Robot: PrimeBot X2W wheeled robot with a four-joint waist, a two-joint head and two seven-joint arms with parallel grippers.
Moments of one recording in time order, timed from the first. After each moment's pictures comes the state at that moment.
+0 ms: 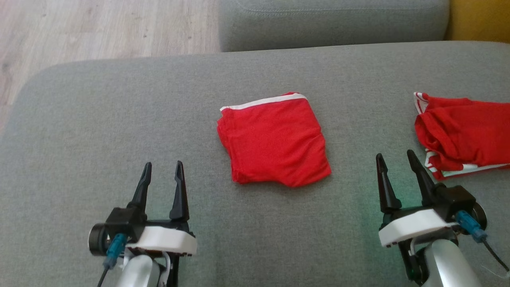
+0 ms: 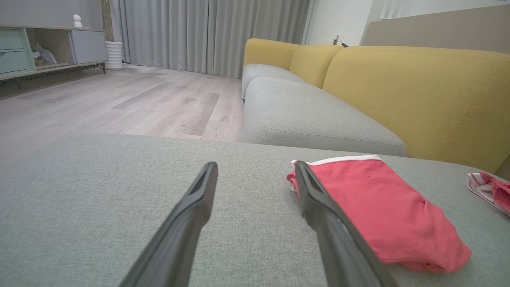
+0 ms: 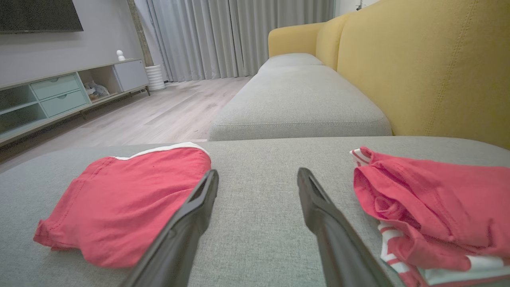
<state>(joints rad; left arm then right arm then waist) -0.15 0.04 -0.23 0.35 -0.27 0.03 -0.25 -0.12 -0.05 0.05 0.36 0.10 0.13 -0.25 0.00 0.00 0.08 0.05</state>
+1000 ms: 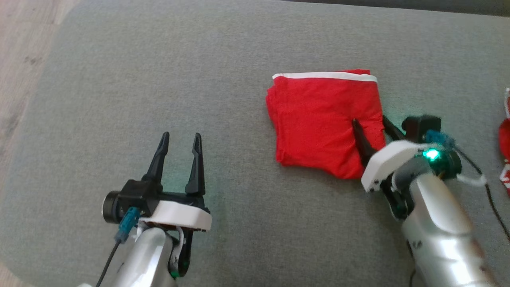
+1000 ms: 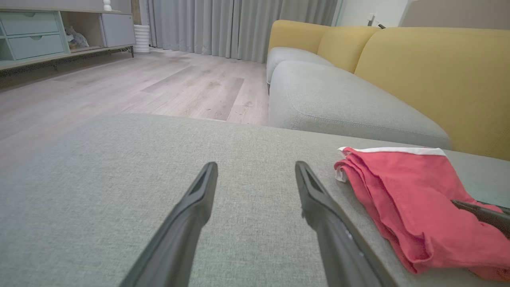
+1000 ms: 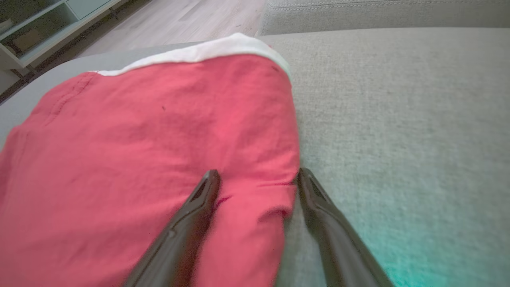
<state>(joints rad) -0.26 0.04 -0.31 0.35 -0.30 0.04 -0.25 -0.49 -0.06 0.12 0.73 0.17 0.13 0.02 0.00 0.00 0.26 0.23</state>
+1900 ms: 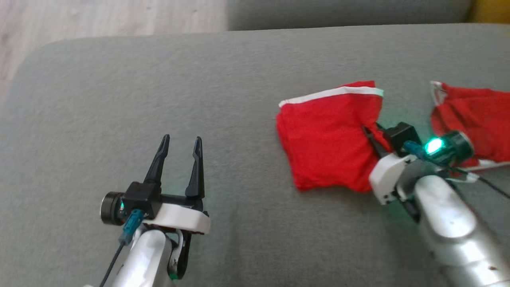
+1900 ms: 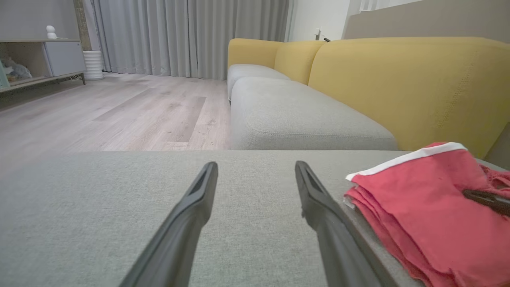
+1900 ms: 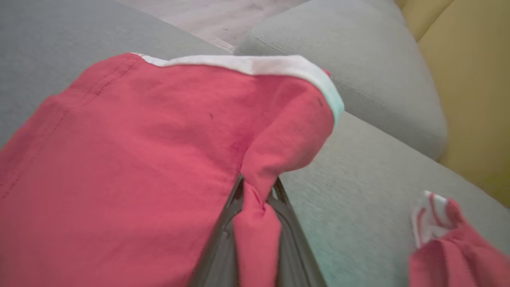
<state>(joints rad) -0.26 0.04 -0.31 0.37 -0.24 0.03 -0.25 -0.51 -0.17 0.29 0.75 -0.13 0.13 -0.07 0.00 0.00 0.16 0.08</state>
